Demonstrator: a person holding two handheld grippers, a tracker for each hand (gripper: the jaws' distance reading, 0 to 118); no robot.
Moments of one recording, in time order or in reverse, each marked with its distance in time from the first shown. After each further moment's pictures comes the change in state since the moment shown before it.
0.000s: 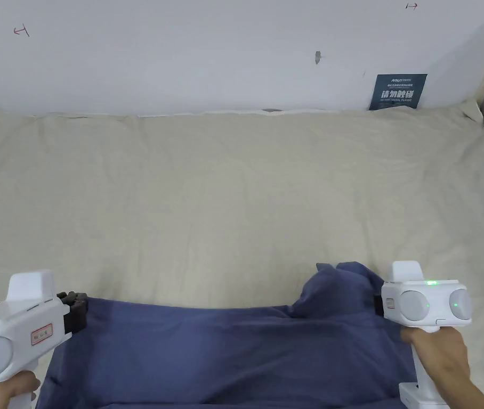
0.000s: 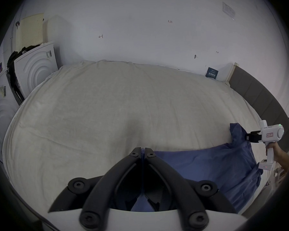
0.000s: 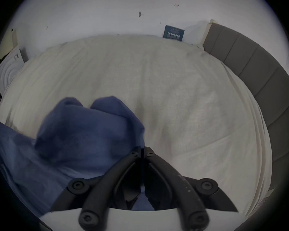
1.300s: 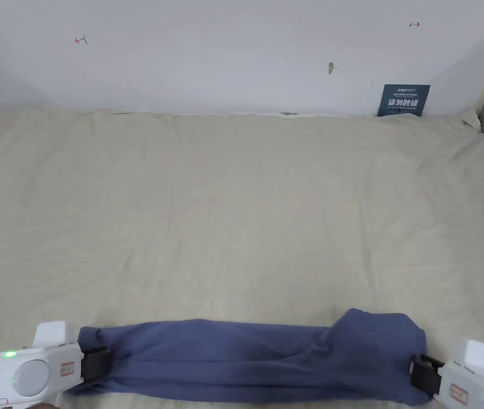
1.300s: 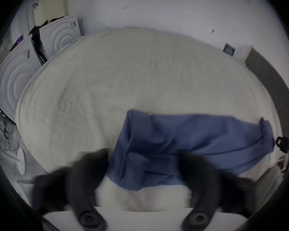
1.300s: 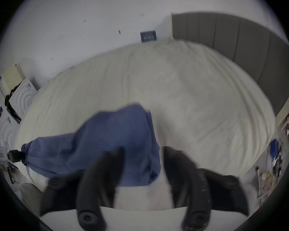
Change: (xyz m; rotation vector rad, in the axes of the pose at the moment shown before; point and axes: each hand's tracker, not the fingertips) left arm -0.013 -0.164 0.087 -0.198 0.133 0.110; right arm 0.044 -0.210 0.208 0.121 0.089 -0.238
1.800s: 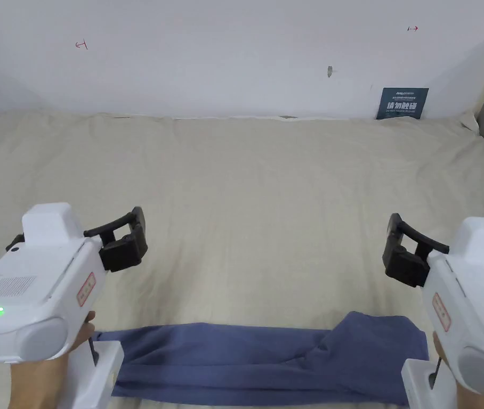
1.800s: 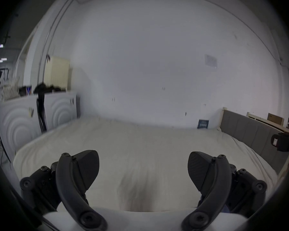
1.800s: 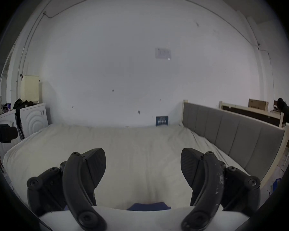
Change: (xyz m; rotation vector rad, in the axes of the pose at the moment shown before) left arm 0.097 0.078 0.158 0.819 -0.064 -0.066; right arm -0.102 0.086 0.133 0.675 0.014 0.132
